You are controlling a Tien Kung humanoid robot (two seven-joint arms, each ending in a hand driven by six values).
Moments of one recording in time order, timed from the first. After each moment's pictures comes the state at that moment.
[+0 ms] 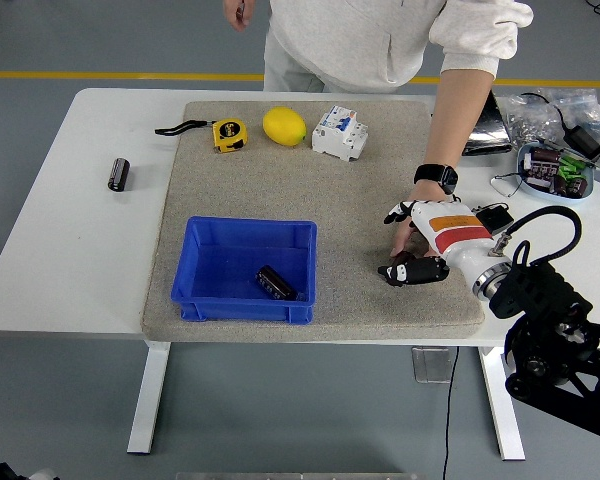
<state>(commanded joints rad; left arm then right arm) -0.22 0.15 -0.56 -0.22 1.21 0.03 0.24 0.63 -0.47 0.31 1.51 -1.68 -0.57 -0.53</state>
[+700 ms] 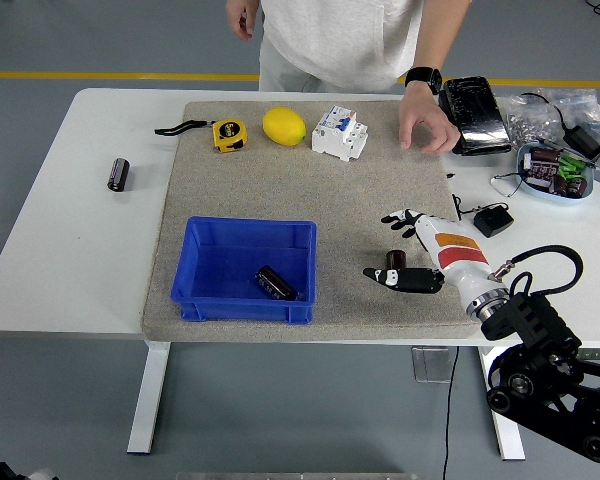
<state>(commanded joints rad) -0.23 0.15 -0.55 -0.22 1.20 0.02 0.24 0.55 -0.41 0.37 1.41 -1.71 -0.64 -0.28</state>
